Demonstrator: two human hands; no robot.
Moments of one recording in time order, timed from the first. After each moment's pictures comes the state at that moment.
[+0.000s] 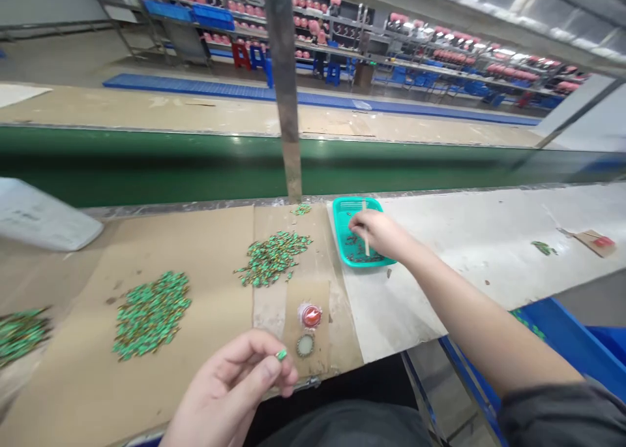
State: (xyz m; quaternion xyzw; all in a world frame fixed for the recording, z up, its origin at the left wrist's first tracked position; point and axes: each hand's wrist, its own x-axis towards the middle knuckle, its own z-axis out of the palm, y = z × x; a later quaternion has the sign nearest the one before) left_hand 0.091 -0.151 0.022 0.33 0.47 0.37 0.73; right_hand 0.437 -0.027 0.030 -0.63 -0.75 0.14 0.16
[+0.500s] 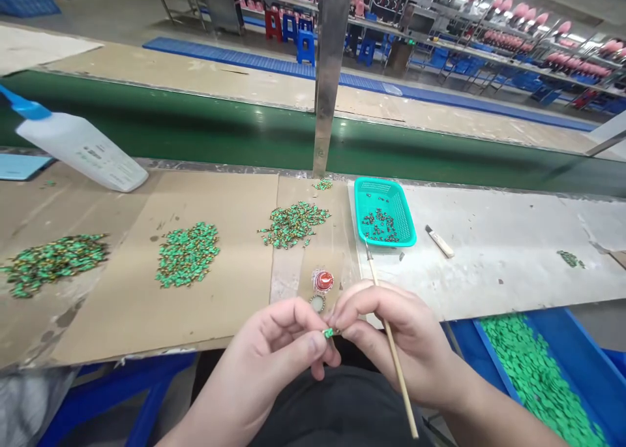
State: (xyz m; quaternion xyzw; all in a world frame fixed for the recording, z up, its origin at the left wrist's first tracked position) left_hand 0.103 -0.177 0.029 0.35 0.32 0.35 0.81; right_hand 0.329 -0.198 0.062 -0.39 -0.70 0.37 0.48
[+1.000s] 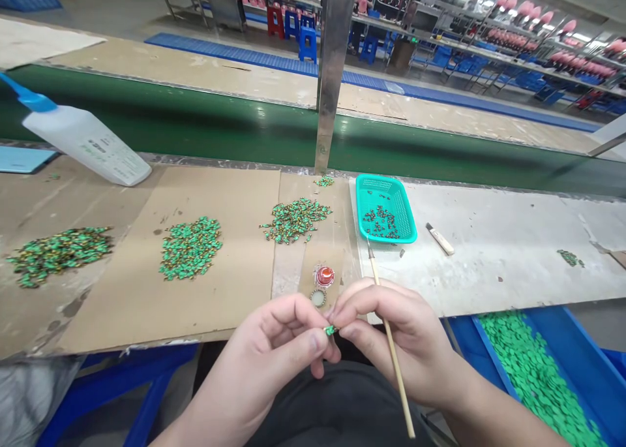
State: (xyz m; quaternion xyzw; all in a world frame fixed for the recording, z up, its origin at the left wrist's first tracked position) left_hand 0.102 -0.182 0.033 0.36 0.34 0.35 0.80; right_hand 0.325 -0.202 0.064 -0.39 -0.70 0.36 0.48
